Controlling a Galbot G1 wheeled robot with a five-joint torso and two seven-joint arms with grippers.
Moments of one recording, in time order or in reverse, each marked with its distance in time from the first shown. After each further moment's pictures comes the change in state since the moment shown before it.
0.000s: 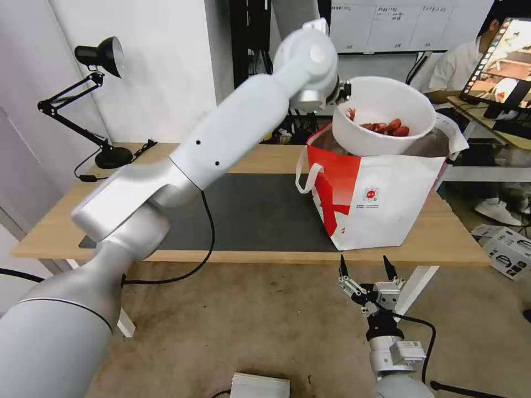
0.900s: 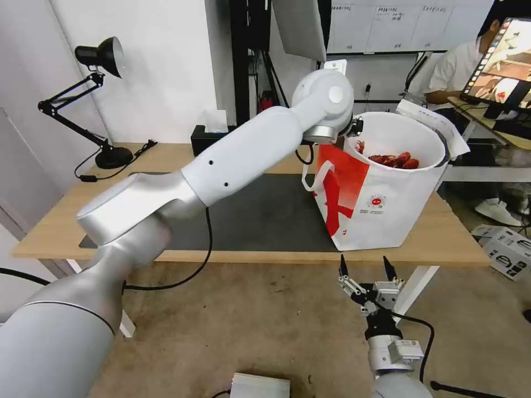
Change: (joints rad) left arm 0.018 -0.027 0.120 0.038 -0.004 0.009 0.022; right arm 0.003 0.015 0.001 -0.004 -0.001 0.001 0.001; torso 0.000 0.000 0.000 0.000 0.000
